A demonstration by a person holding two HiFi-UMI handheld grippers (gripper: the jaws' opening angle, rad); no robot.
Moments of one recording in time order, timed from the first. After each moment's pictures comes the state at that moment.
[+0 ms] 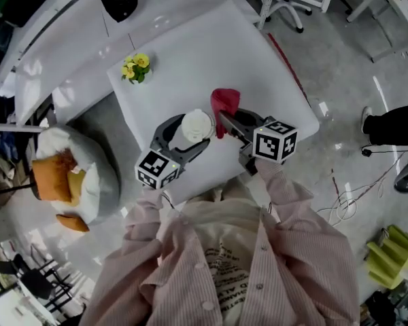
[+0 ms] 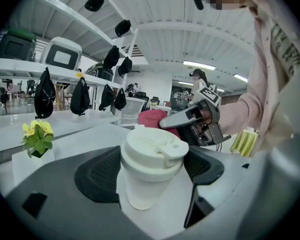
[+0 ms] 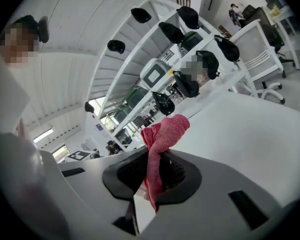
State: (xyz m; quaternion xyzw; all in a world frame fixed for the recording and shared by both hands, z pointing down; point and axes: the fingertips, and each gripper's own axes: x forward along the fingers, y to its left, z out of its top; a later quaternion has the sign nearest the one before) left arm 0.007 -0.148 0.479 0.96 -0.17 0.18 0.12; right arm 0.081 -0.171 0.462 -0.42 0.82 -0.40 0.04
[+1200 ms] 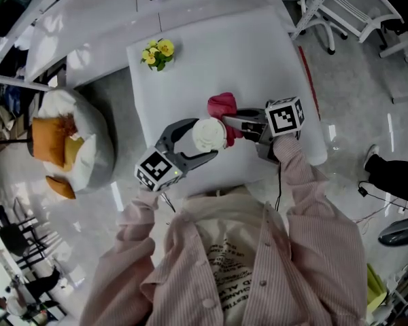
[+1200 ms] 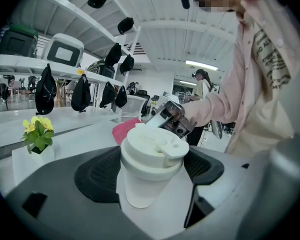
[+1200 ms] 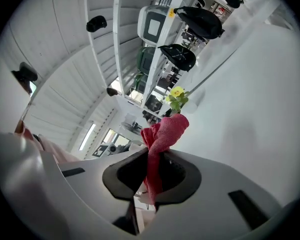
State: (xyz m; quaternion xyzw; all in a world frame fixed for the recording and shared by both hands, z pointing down) left arm 0.008 -0.151 0.478 0.96 -0.18 0.18 0.15; right arm 0.038 -0.204 0.493 -0.11 0.83 -0.54 -0.05
